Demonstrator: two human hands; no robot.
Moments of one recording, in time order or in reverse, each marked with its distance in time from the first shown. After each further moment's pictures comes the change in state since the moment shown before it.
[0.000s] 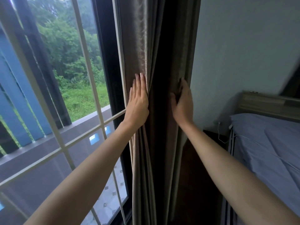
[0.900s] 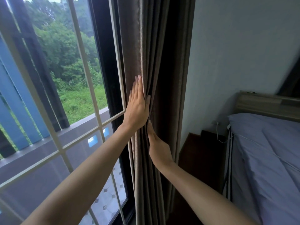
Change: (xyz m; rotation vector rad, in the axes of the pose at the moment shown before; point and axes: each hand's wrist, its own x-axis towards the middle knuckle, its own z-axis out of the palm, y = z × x) left_hand 0.000 -0.003 0.006 -0.266 0.036 0.024; right_hand -0.141 -0.014 0.026 -0.267 -0.548 -0.101
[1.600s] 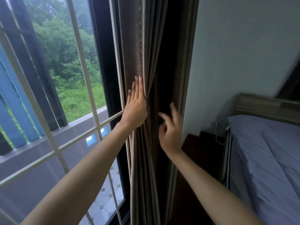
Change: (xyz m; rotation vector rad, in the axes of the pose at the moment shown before) left_hand 0.005 -0.005 0.003 0.218 -0.098 -0.035; right_hand 0.039 0.032 -0.024 0.133 0.589 -0.015
